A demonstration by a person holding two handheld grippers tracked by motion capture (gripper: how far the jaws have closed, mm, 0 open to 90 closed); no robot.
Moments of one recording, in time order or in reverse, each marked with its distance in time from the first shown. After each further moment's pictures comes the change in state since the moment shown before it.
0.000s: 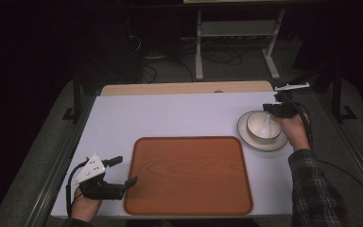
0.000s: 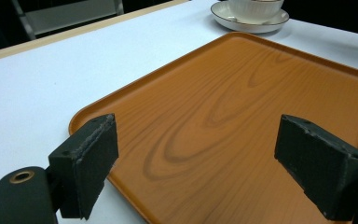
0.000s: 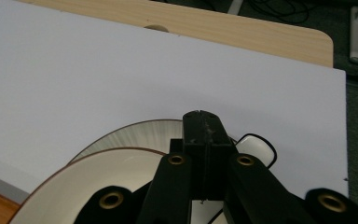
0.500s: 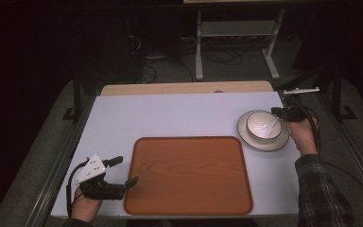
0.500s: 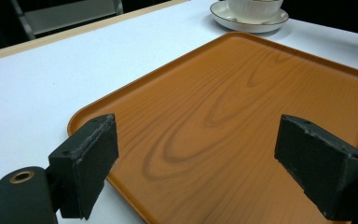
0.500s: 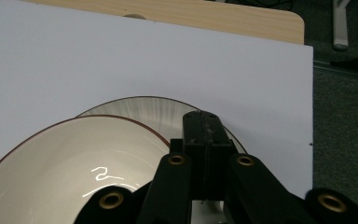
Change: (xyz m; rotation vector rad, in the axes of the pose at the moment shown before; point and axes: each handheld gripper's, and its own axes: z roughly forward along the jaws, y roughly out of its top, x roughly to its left) left arm 0.000 0.000 0.001 0.001 0.000 -0.001; right arm -0.016 -0.016 -0.013 0.012 -0.043 0.043
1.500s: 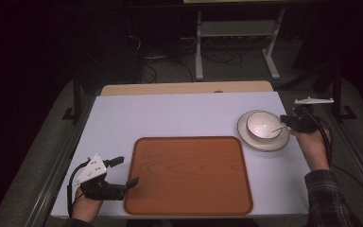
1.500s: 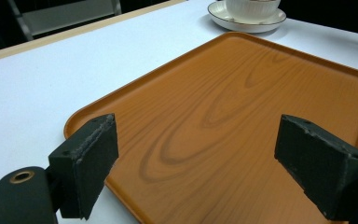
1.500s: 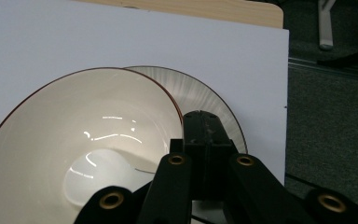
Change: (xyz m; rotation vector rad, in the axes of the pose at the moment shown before) left arm -0.002 0.001 0.001 0.001 -0.006 0.006; right arm -0.002 -0.030 -0.035 -0.027 -0.028 0.007
